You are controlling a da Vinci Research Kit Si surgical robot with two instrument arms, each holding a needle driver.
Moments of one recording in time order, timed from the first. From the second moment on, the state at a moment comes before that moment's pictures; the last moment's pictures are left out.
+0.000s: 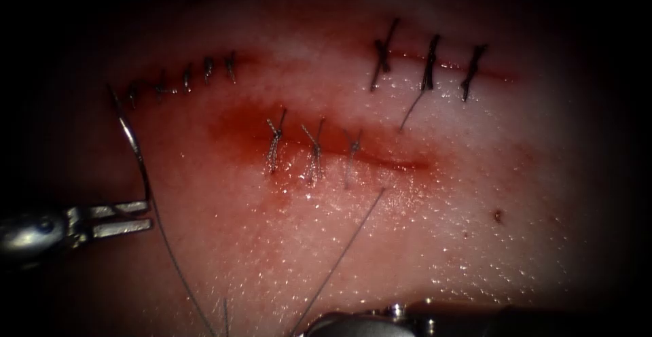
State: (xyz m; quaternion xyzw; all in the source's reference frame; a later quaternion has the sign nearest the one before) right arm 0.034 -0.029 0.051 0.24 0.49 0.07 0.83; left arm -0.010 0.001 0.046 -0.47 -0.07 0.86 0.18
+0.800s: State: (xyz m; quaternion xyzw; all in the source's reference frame) right arm 0.016 -0.015 0.057 0.16 0.51 0.50 0.68; left arm -0.006 0.002 0.052 -0.51 -0.08 0.85 0.13
